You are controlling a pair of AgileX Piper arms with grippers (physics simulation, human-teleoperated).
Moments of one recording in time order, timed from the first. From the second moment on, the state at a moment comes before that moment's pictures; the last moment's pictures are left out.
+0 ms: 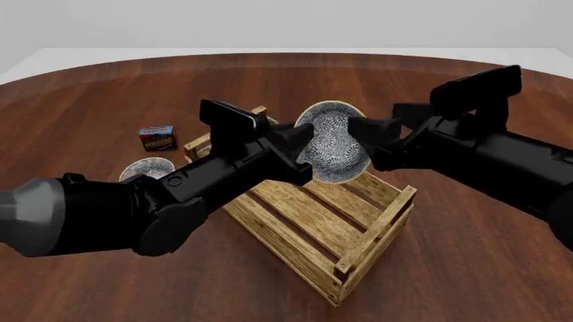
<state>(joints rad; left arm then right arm) -0.80 1.56 -0.74 -0.68 -0.15 0.57 1.04 -0.63 -0.10 0.10</state>
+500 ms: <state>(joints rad) -0.73 1.59 -0.78 -0.66 -0.13 0.56 1.01 -0.64 -0.09 0.09</state>
